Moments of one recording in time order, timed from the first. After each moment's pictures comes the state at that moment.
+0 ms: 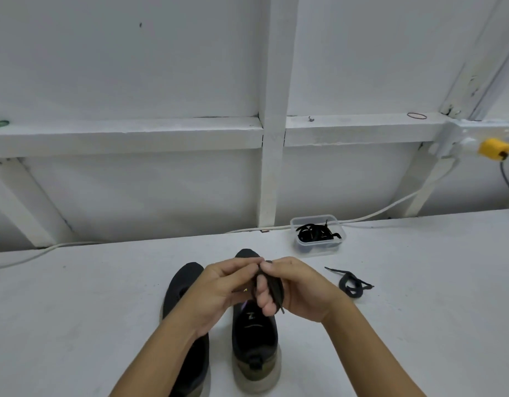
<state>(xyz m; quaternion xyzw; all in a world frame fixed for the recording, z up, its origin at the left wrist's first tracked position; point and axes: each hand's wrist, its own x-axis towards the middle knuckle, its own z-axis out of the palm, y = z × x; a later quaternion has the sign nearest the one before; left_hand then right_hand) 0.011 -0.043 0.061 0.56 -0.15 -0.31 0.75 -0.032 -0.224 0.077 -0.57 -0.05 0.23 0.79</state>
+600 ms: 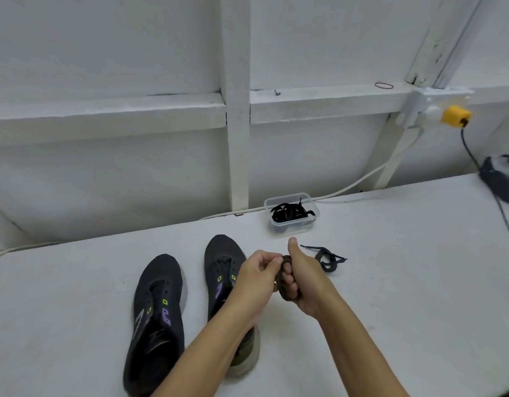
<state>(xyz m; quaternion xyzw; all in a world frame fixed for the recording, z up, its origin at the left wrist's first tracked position) -0.013 -0.151 0.017 0.65 -0.04 -0.29 0.70 -0.049 -0.258 0.028 -0.55 0.35 0.03 0.75</state>
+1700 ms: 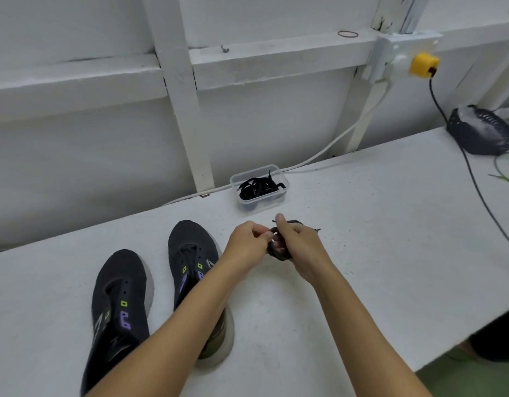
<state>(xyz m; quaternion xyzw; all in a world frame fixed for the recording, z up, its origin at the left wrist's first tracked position) 0.024 -0.212 -0.010 0.79 -0.11 -0.30 0.52 -0.050 -0.323 -0.012 -0.63 0.35 -0.06 0.69</state>
